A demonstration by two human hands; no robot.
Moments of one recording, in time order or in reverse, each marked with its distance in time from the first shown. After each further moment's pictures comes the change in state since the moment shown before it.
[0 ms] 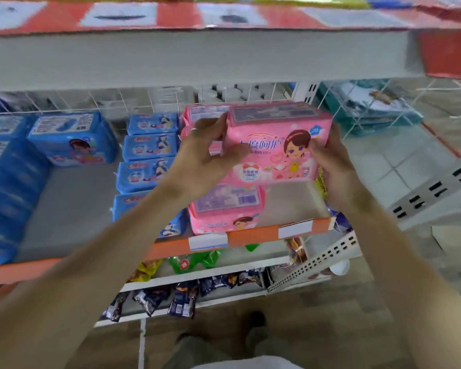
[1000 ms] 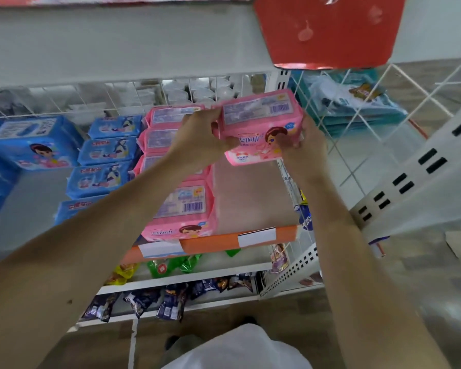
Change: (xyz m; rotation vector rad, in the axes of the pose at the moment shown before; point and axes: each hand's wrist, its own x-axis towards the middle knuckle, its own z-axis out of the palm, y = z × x) left_hand 0.088 0.007 0.087 0.377 0.034 -0.173; right_hand 0.055 0.032 -0.058 -0.372 0.270 0.004
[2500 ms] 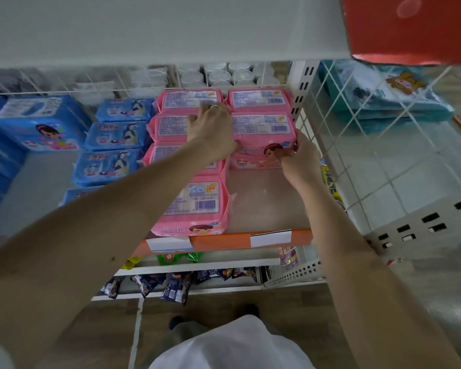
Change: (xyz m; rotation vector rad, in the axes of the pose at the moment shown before) left_hand 0.046 -0.048 0.031 0.597 -0.132 -0.092; right_hand 0.018 0.057 0.053 -0.101 -0.138 0.175
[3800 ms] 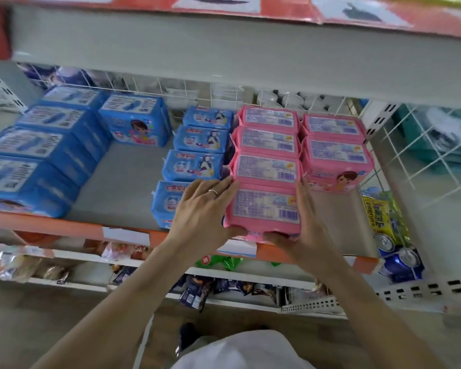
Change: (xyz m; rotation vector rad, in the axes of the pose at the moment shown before) left_hand -0.186 -0.126 0.019 -0.112 0.241 0.121; right_hand -0.123 -0.024 0.070 -0.153 -0.394 -0.414
